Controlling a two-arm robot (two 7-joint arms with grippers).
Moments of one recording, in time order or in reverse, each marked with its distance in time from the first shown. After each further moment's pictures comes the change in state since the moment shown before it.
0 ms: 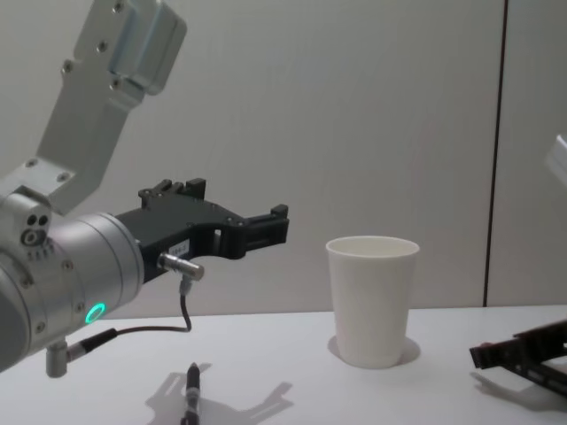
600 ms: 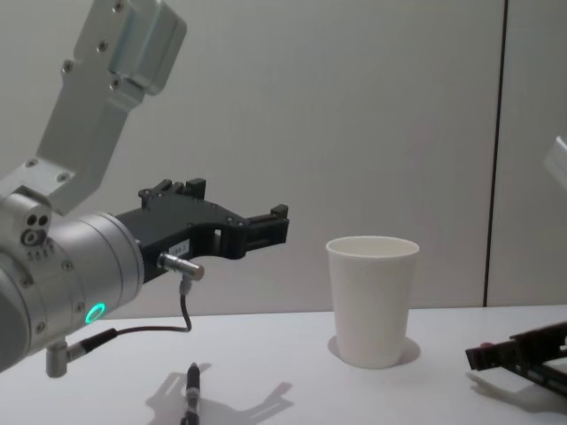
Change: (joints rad) left arm 0.000 0.000 0.000 0.000 0.000 0.000 0.000; right arm -0.004 -0.004 0.000 -0.001 0.017 -0.003 0.000
